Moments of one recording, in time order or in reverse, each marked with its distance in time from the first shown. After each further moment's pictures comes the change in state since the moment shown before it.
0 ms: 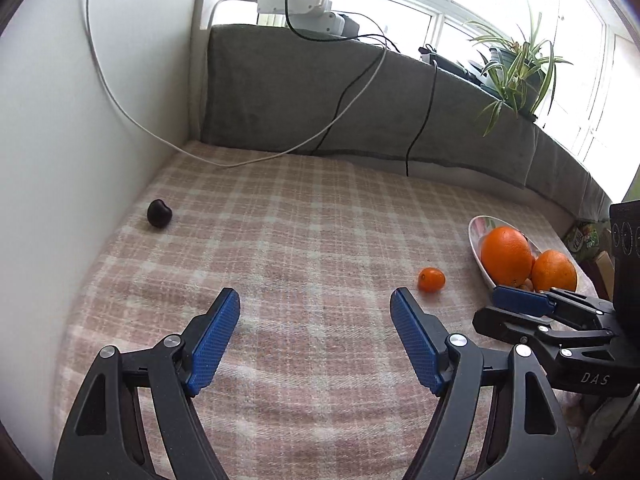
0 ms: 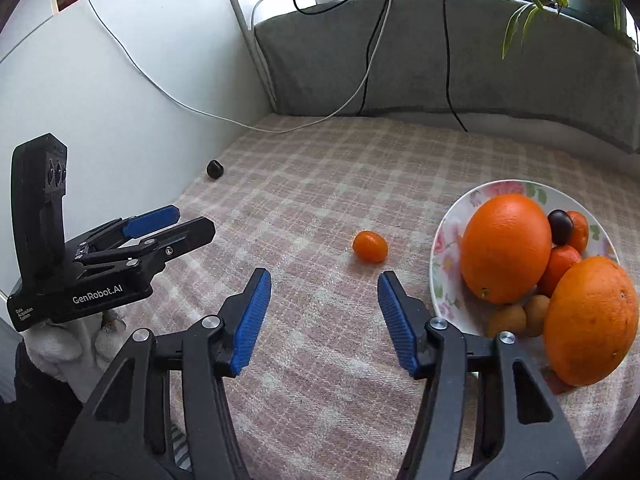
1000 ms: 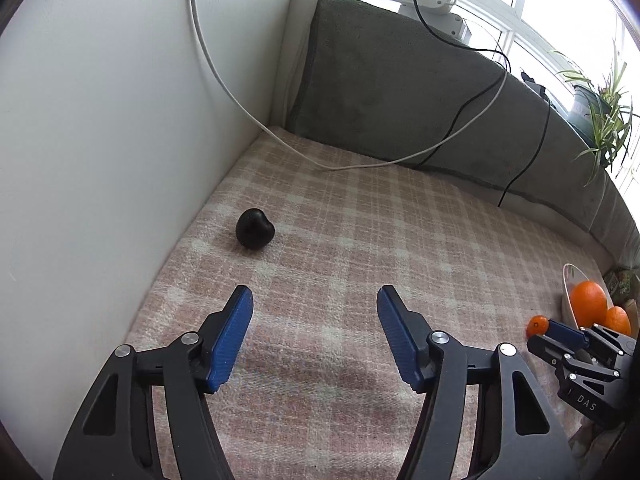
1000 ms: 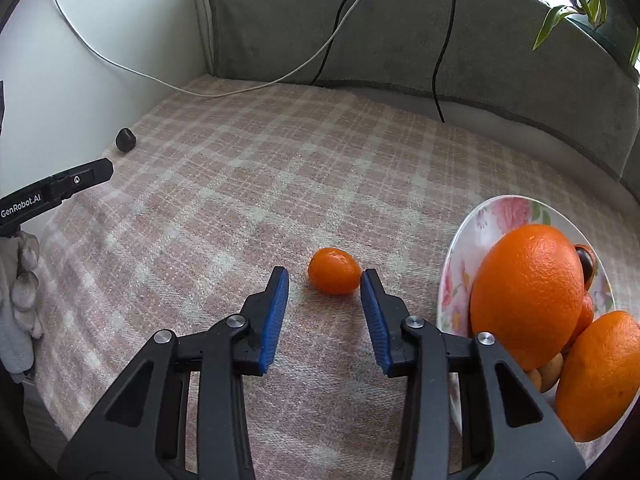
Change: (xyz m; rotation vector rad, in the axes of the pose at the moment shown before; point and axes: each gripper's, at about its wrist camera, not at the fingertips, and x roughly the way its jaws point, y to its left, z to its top) left arm 0.053 0.102 0.024 -0.132 0.020 0.115; right arm 0.076 0.004 0.023 -0.092 0.089 -0.293
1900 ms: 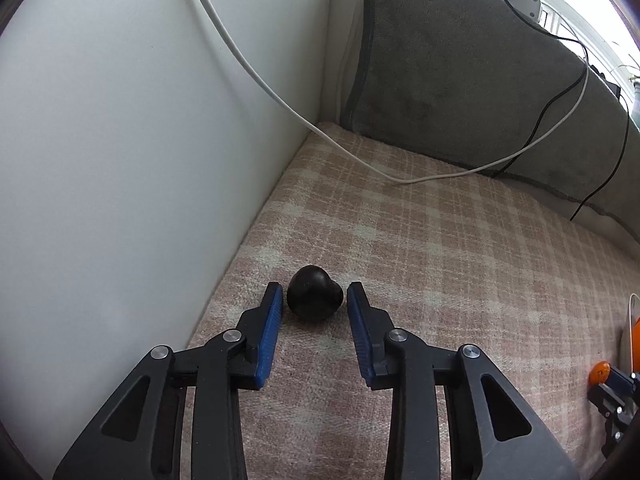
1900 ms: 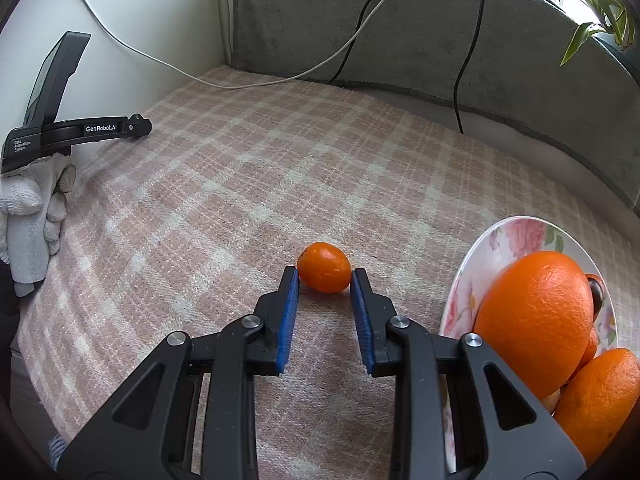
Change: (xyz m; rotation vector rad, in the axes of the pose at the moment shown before) left arm 0.057 0.022 0.033 -0.007 0.064 0.174; right arm 0.005 0.000 0.002 -0.070 -0.011 0.038
